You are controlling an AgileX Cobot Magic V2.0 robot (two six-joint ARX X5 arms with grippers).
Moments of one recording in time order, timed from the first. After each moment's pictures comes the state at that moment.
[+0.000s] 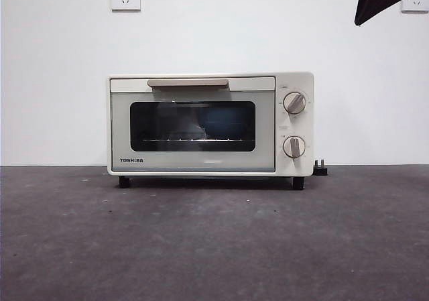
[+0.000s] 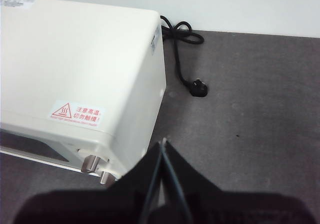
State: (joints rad) left arm 0.00 0.02 0.02 -0.17 -0.02 -0.04; right arm 0.13 1.54 1.59 -0.63 -0.07 -0.02
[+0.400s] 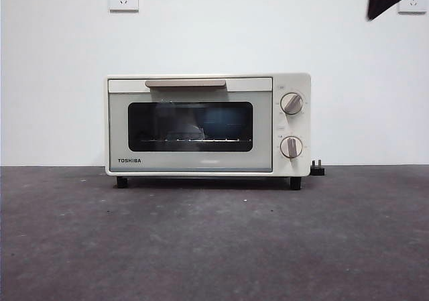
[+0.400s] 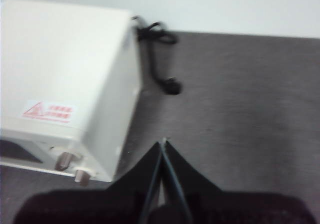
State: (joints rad) left arm 0.00 0.02 0.02 -0.17 -0.02 -0.04; right arm 0.12 1.48 1.59 -0.67 0.03 -0.02
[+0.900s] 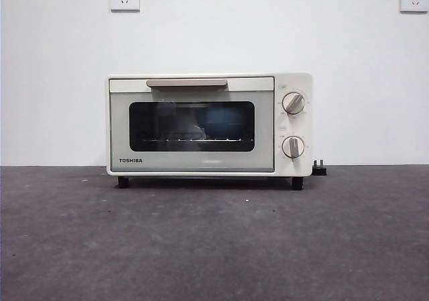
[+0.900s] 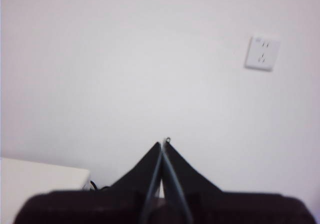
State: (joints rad) left arm 0.00 0.02 0.02 -0.17 -0.02 -0.04; right arm 0.09 0.84 0.98 0.06 0.11 -0.21
